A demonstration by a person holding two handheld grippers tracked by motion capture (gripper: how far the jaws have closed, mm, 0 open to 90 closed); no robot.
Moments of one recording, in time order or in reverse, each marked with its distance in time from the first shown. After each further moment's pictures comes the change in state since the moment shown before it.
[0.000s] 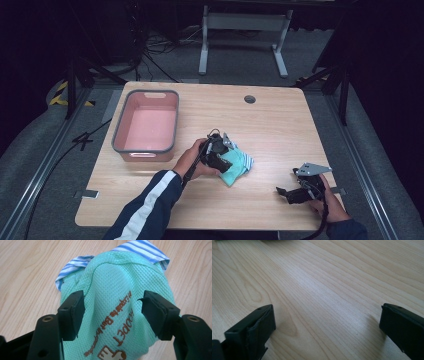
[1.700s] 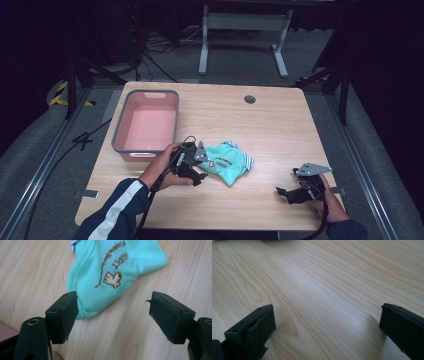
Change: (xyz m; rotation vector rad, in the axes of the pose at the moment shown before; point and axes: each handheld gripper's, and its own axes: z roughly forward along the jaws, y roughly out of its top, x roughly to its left) left arm -0.010 -0.059 -0.068 0.027 0.081 0.100; right arm 0.000 0.000 0.000 0.000 -0.001 0.000
